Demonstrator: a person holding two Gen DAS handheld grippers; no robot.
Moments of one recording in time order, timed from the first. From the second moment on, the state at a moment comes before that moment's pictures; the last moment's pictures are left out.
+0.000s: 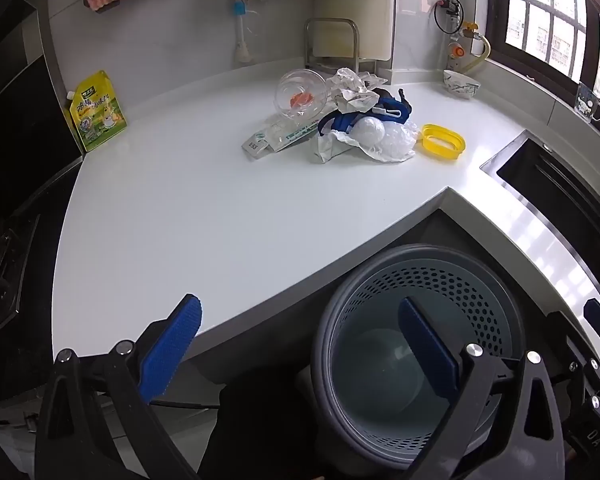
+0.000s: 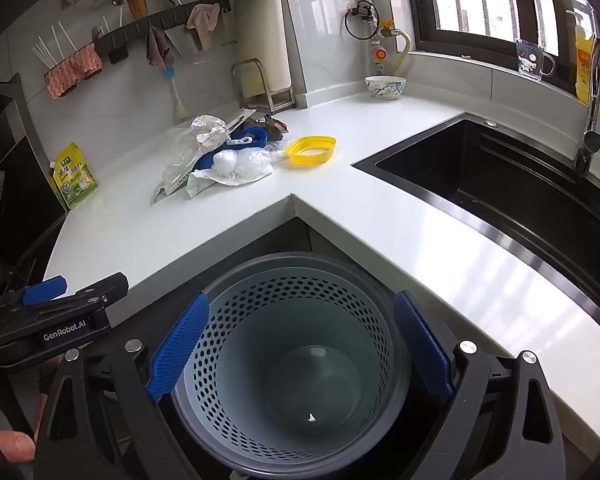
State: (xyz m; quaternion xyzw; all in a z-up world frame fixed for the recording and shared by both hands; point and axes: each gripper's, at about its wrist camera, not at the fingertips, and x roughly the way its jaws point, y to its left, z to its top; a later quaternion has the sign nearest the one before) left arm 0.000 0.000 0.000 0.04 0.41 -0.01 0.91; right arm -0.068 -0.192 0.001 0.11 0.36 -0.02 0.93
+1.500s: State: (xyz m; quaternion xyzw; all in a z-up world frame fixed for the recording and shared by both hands) left arm -0.008 -0.008 0.000 0.04 0.41 -0.03 0.91; right arm -0.070 -0.195 0.006 0.11 0.35 -0.02 0.93
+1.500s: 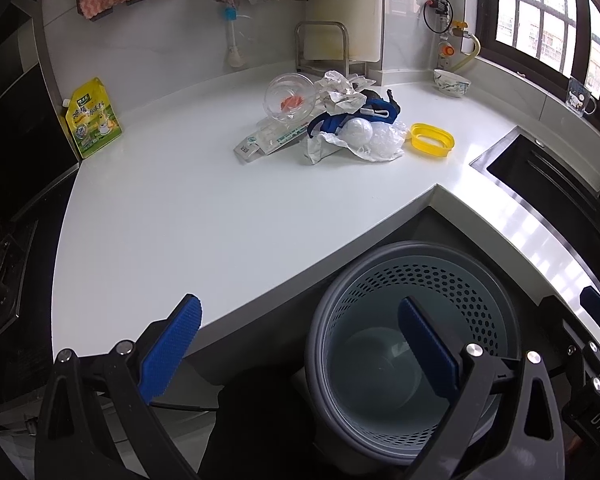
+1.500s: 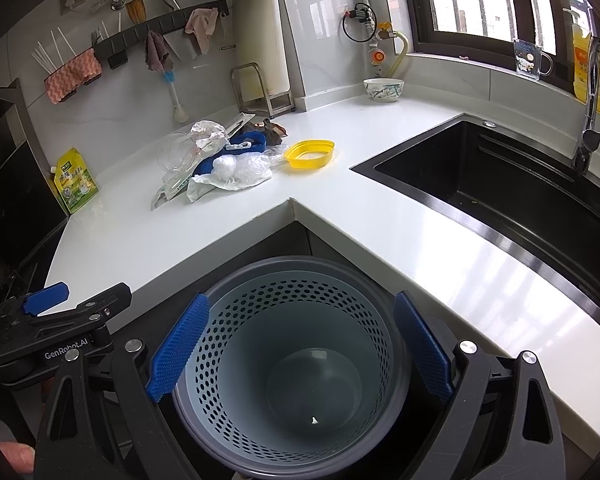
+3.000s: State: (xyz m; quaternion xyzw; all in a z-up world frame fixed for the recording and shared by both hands) left arm -0.007 -0.002 0.000 0.04 0.41 -0.02 0.91; right arm -0.069 -0.197 0.004 0.12 0.35 -0.02 0.93
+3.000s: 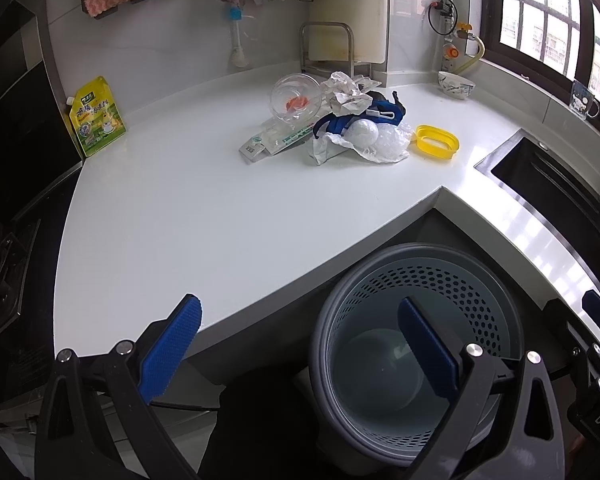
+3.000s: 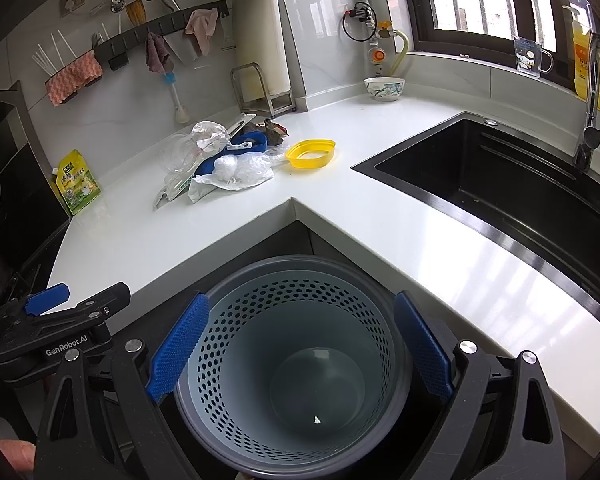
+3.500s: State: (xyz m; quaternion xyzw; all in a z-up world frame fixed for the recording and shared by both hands) left arm 0.019 0.012 0.009 0.03 0.39 -0.01 0.92; right arm -0.040 -0.210 -0.002 0.12 0.36 -0.01 0.93
